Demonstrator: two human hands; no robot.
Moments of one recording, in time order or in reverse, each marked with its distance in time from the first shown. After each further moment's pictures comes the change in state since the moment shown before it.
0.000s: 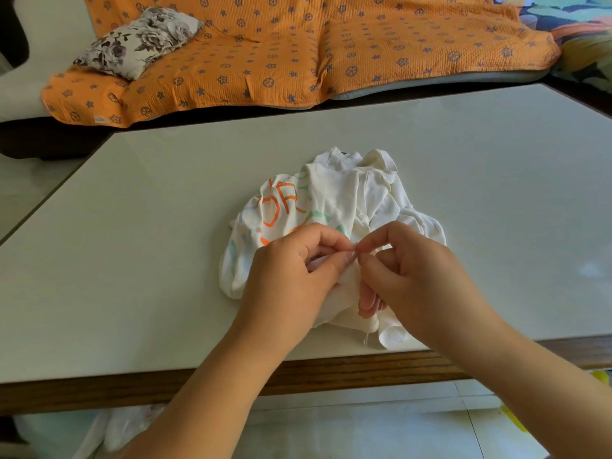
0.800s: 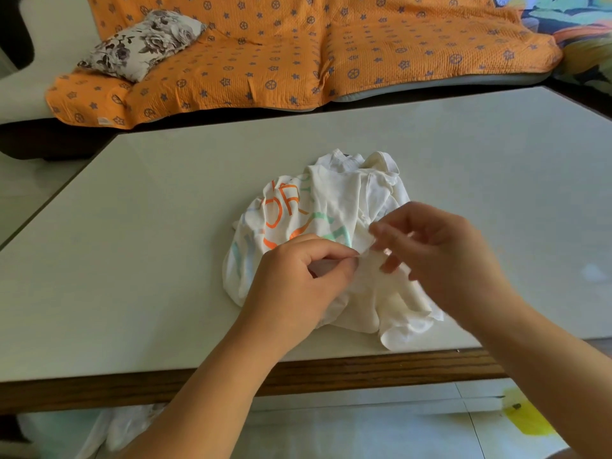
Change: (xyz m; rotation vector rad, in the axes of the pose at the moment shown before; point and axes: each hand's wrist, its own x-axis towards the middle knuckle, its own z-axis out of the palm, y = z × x) left_hand 0.003 -0.009 -0.001 0.097 -0.047 0.043; right_hand 0.017 0.006 -0.015 0.097 0.204 0.001
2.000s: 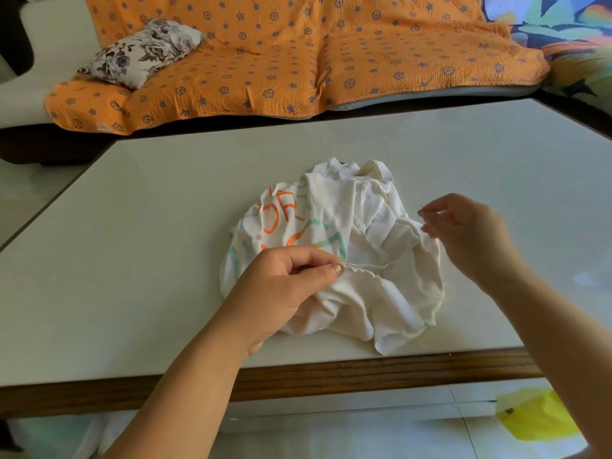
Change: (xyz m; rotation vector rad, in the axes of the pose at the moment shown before) left_hand 0.003 -0.007 -0.015 -0.392 -0.194 -0.269; right_hand 0.042 0.031 -0.035 -0.268 0.182 0.139
